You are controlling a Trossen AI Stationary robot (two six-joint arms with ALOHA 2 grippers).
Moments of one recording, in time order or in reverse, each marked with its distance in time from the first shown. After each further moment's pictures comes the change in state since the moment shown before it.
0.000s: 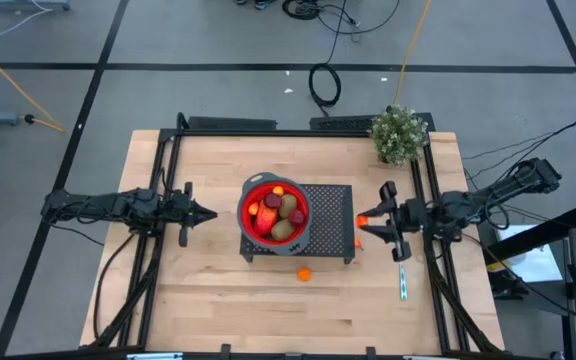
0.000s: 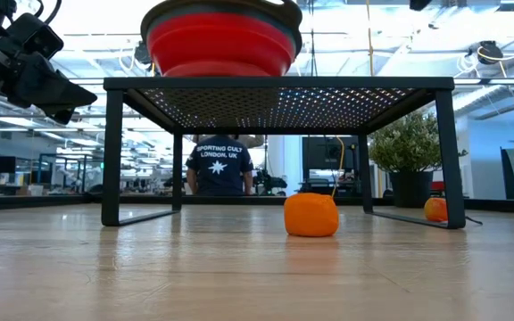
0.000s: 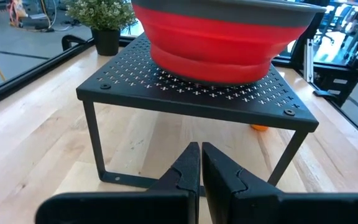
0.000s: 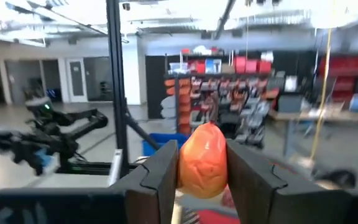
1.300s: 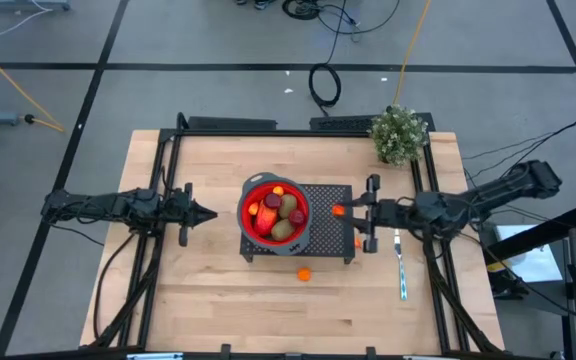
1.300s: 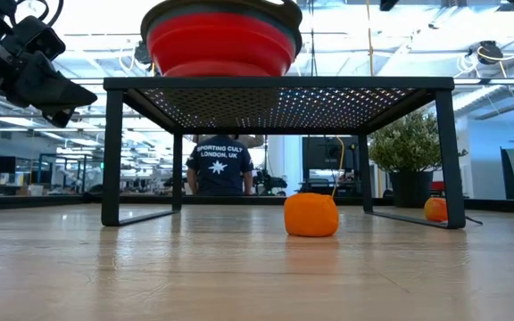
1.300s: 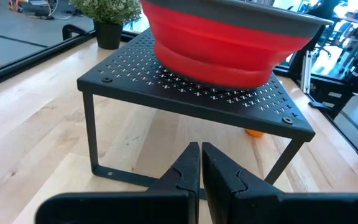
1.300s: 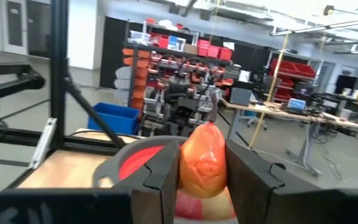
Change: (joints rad) left arm 0.000 0.000 0.000 0.001 -0.002 -0.087; right arm -0.103 0.244 0.126 0.019 0.071 -0.186
